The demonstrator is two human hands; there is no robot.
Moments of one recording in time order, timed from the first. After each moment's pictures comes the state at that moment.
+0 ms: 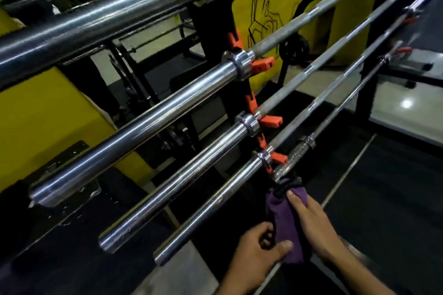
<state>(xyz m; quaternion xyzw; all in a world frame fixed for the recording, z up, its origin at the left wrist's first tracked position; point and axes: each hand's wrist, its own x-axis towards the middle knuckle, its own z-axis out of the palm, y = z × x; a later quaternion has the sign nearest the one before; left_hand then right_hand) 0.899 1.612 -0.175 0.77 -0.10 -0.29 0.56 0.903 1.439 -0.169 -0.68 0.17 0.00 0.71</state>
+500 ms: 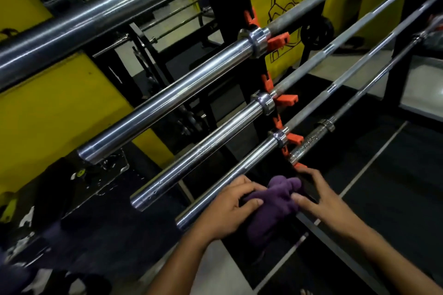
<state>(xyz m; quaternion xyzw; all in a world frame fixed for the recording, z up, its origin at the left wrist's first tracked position) 0.918 1.674 -0.105 0.86 -0.27 -0.18 0.39 0.879 1.419 -0.192 -0.81 0.03 0.07 0.58</state>
